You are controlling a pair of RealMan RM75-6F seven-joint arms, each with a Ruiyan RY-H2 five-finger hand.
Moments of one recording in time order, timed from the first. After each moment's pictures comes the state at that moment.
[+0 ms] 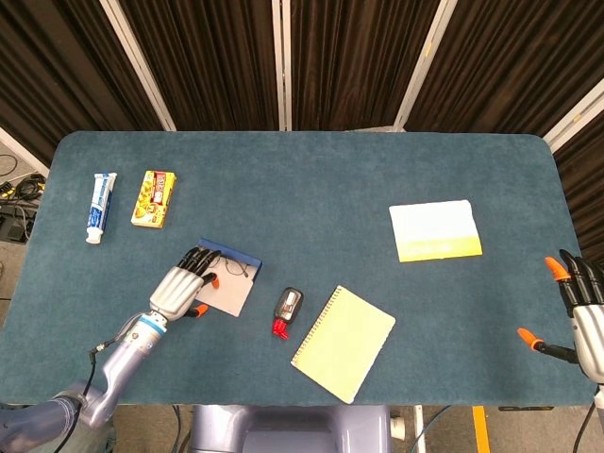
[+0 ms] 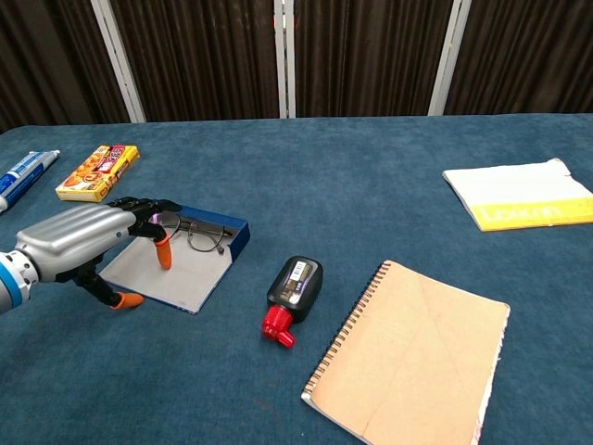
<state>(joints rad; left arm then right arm) -0.57 -1.74 0.01 -1.01 1.51 1.10 0.00 0.06 -0.96 0.09 -1.70 -1.56 1.56 0.02</state>
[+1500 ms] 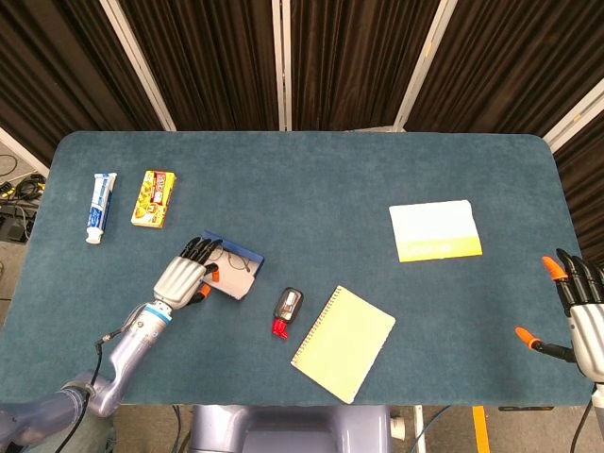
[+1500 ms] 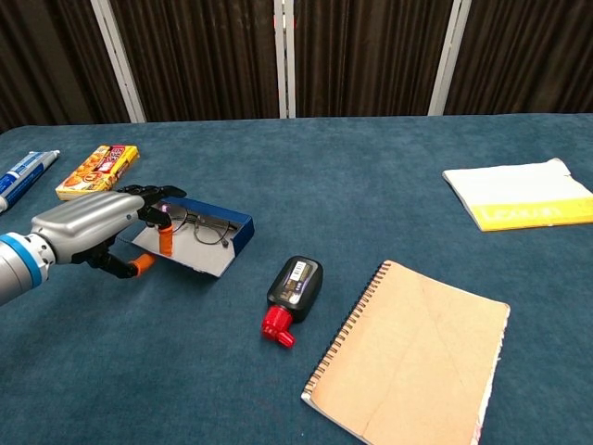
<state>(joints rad) -0.60 -1.77 -0.03 -0.97 1.48 1.04 -0.03 0.07 -0.97 0.09 -1.68 -1.56 1.56 0.03</state>
